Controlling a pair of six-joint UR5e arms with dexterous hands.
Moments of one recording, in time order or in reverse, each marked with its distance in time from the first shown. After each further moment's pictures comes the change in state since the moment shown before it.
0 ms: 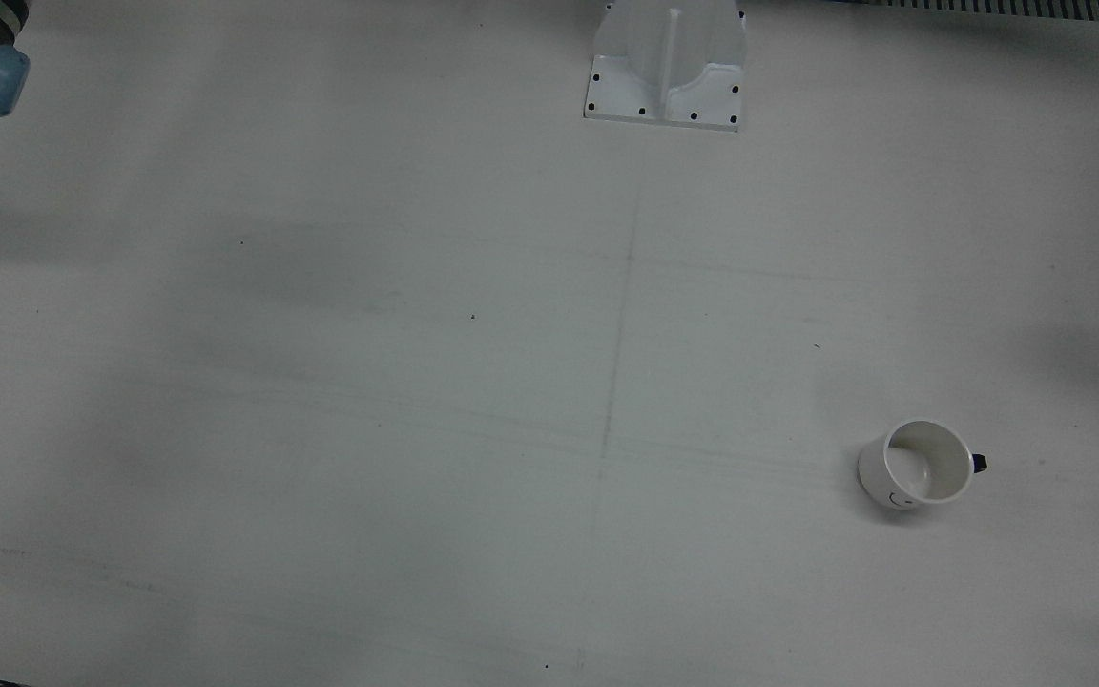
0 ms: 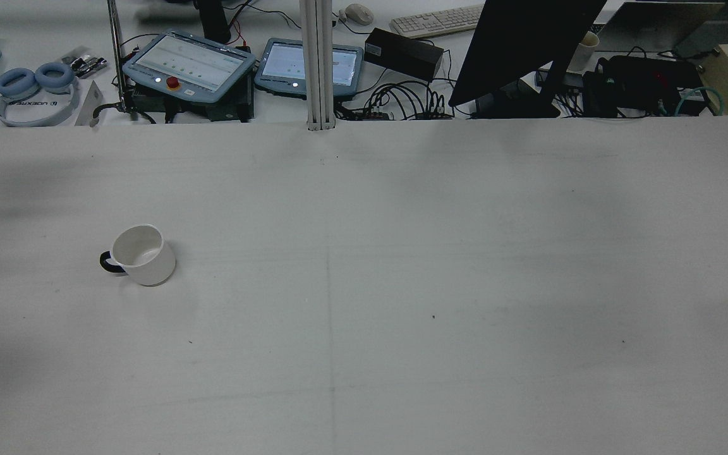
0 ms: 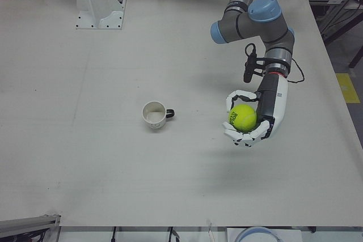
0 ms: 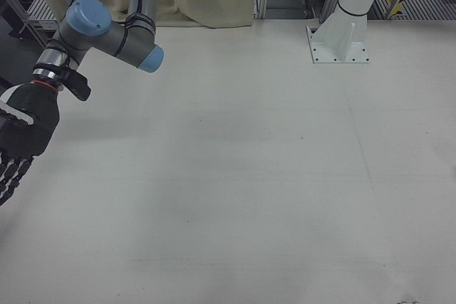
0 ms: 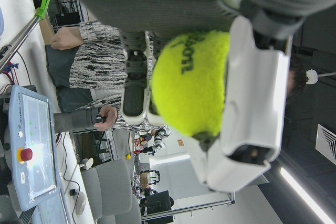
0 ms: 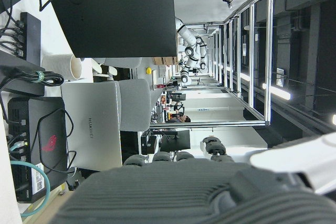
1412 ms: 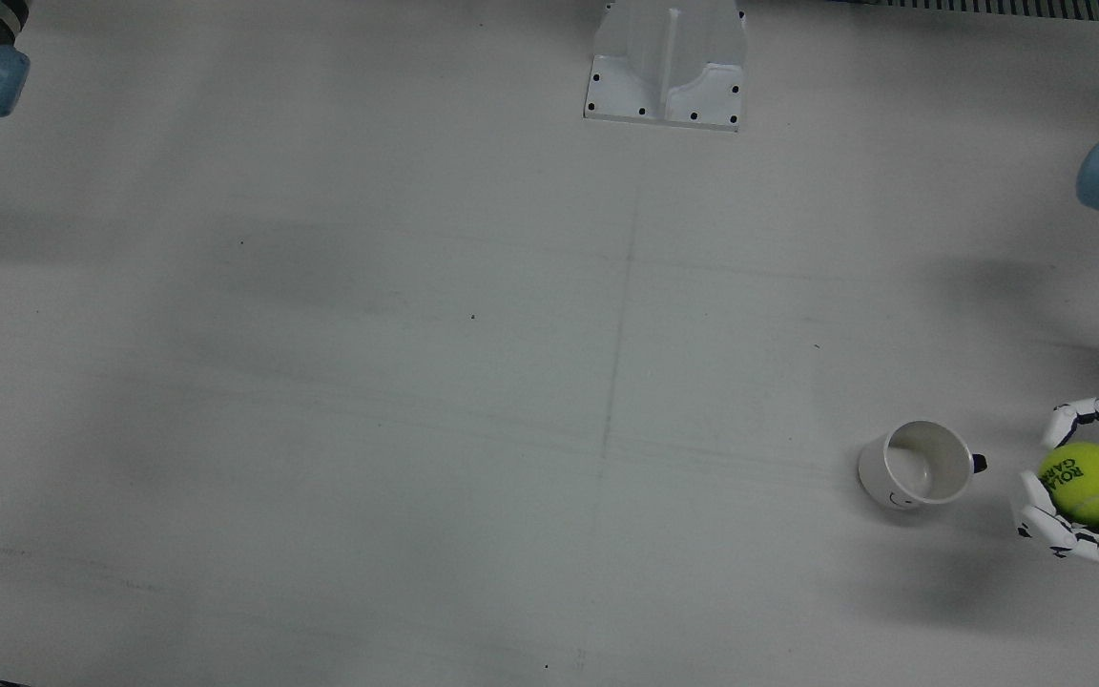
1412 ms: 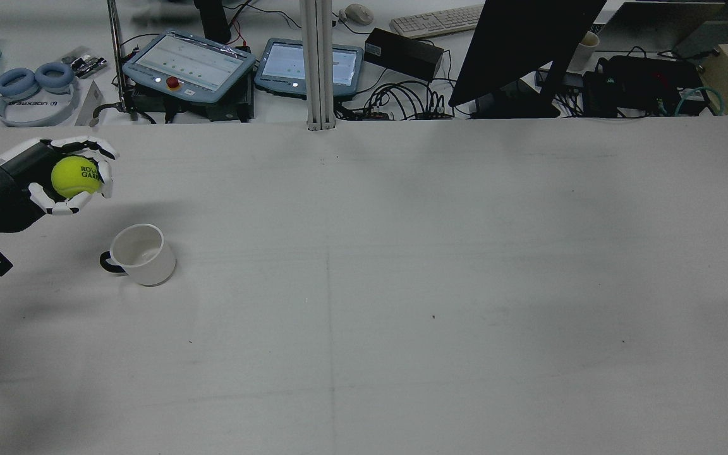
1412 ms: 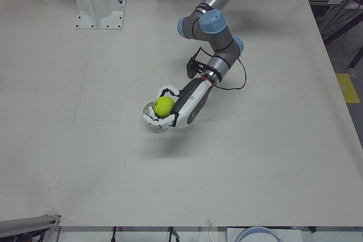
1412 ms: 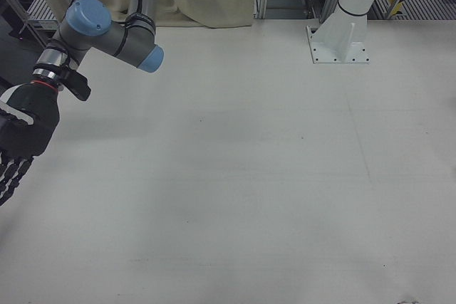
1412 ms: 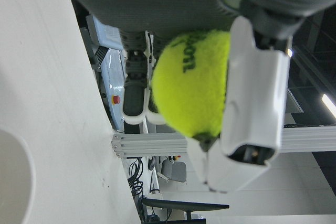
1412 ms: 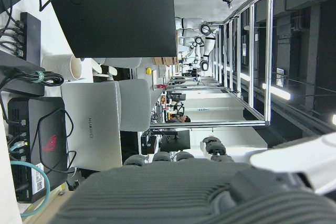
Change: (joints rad) left arm 0.341 -0.012 -0.077 0.030 -0.003 0.020; right arm 0.000 0.000 0.000 0.000 0.000 0.000
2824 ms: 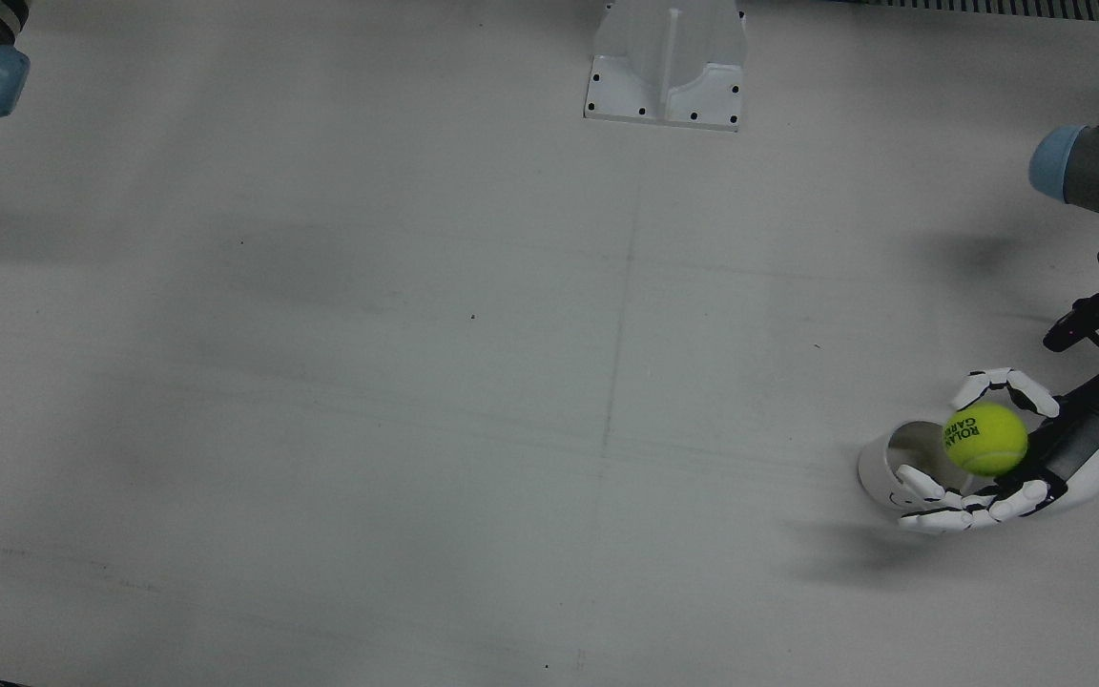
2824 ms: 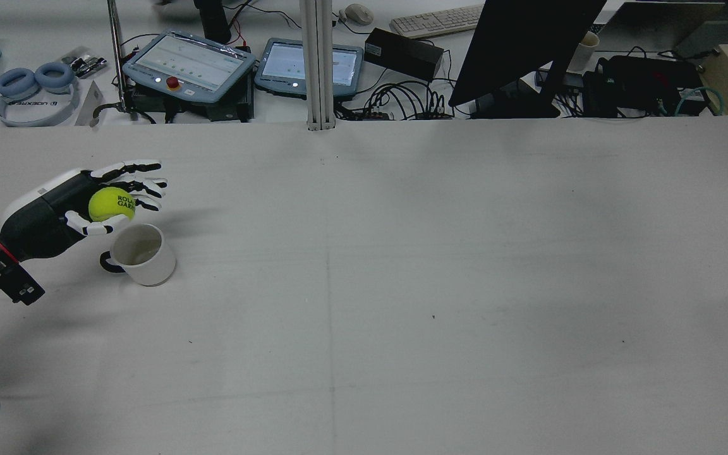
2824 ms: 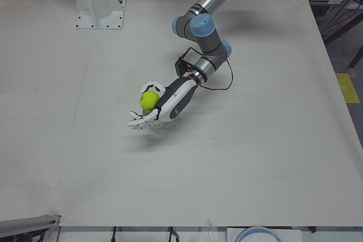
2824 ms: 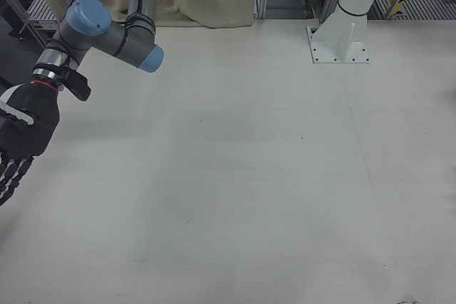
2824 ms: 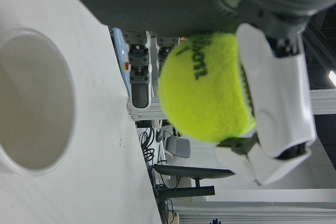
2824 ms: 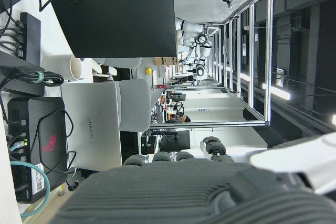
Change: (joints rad) left arm 0.099 -0.001 0.010 -0.047 -0.014 0.038; right arm 0.000 0.000 0.000 0.000 0.000 0.000
